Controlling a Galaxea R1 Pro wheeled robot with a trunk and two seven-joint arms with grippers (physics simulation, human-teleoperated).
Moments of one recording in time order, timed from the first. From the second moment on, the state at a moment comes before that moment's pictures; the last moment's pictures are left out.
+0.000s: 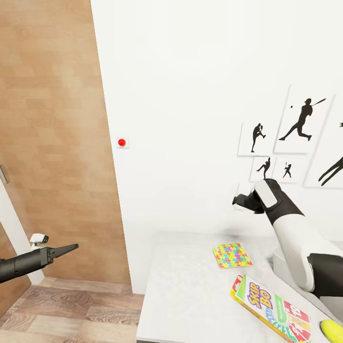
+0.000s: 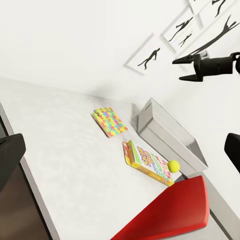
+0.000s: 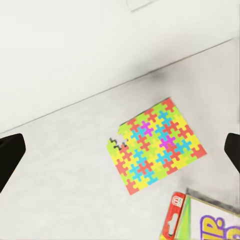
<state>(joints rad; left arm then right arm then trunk) -0.48 0.44 0.46 -0.97 0.05 0.76 -1.57 -1.17 -0.16 -0.02 -0.60 -0.67 0.96 -0.51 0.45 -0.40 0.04</state>
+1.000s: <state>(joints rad) -0.48 0.44 0.46 -0.97 0.05 0.76 -1.57 -1.22 -0.16 -0.02 -0.51 -0.55 0.97 -0.50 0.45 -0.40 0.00</state>
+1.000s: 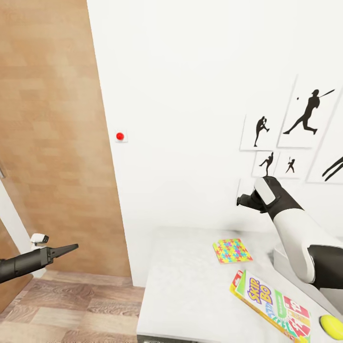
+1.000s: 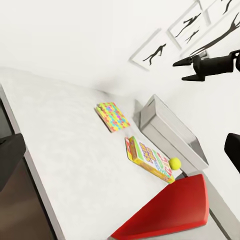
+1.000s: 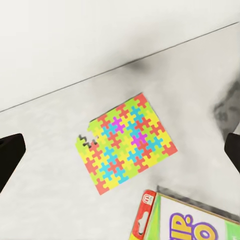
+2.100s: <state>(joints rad) -0.48 0.44 0.46 -0.97 0.05 0.76 -1.57 -1.22 -0.17 -0.02 -0.52 -0.55 0.98 -0.50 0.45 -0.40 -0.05</state>
